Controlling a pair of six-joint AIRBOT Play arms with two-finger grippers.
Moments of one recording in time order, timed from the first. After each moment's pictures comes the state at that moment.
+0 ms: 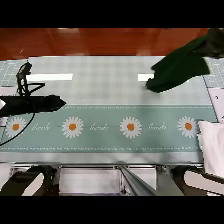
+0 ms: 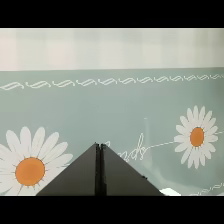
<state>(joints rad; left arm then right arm) -0.02 -0.82 0.76 1.01 -1.05 -1.45 -0.27 -1.34 1.83 -1.06 1.56 1.57</state>
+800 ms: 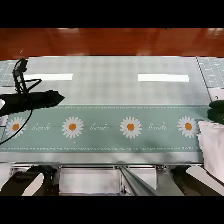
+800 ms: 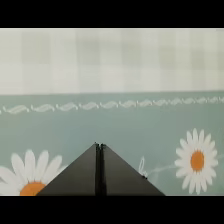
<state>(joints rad) -0.02 -0.82 0.76 1.00 -0.91 -1.45 -1.10 -1.10 1.73 -1.11 1.78 1.57</state>
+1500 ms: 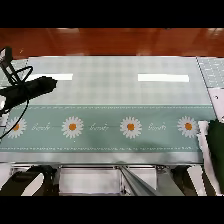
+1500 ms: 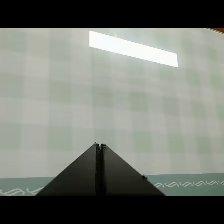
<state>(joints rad) -0.02 -0.85 0.76 1.00 -0.63 -1.42 -1.26 -0.82 0.98 -1.85 1.79 1.58</state>
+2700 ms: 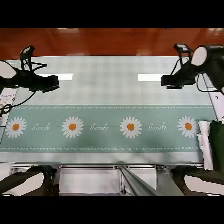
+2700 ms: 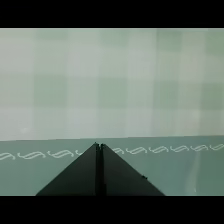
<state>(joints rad) 0.02 -1.25 1.11 1.24 -0.99 -1.53 0.14 -1.44 1.38 -1.60 1.27 1.71</state>
